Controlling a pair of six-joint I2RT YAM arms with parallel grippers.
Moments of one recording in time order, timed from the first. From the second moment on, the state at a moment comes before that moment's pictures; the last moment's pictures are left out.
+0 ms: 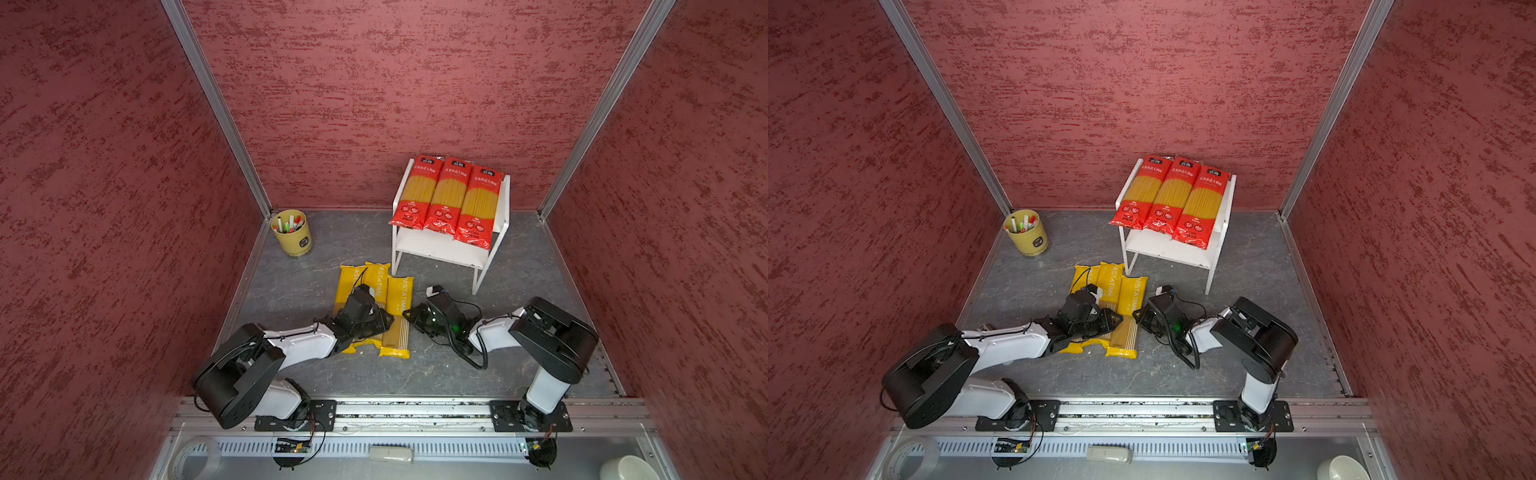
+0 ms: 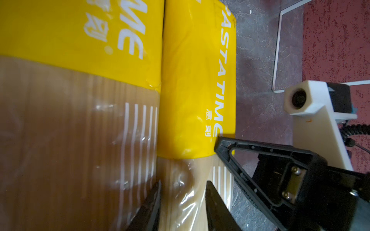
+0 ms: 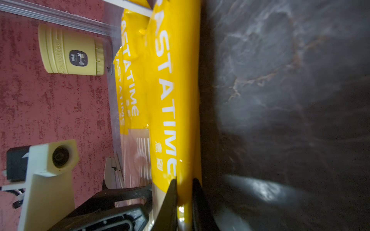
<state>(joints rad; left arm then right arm) -0.67 1.38 0.46 0.16 0.18 -0.92 0.82 1.75 0.56 0.65 -0.12 1.29</state>
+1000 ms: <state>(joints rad) -0.39 0.95 0.48 0.11 0.46 -0.84 0.85 1.43 0.46 0.76 -0.20 0.98</state>
